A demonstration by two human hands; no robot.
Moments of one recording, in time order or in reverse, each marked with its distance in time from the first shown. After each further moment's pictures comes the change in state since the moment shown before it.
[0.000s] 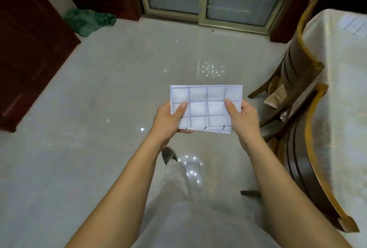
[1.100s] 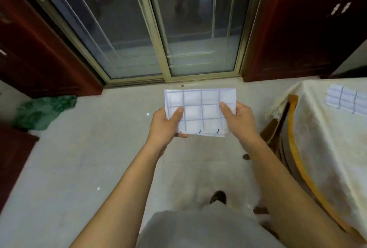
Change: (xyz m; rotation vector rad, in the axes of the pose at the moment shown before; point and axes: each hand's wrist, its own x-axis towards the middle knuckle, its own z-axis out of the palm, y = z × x) left_hand 0.526 0.264 0.191 0.211 -0.159 0.136; right_hand 0.555 -0.157 -0.034 -0.044 0.204 -0.068
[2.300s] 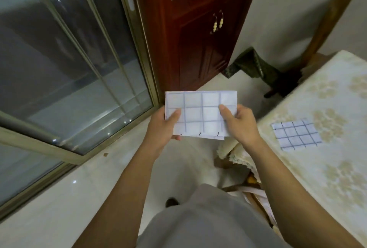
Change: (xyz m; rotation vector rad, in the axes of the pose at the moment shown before) left_hand 0.462 0.130 0.291 0.145 -0.704 0.020; right_hand 0.385 -0.016 -0.153 -0.184 0.673 0.193
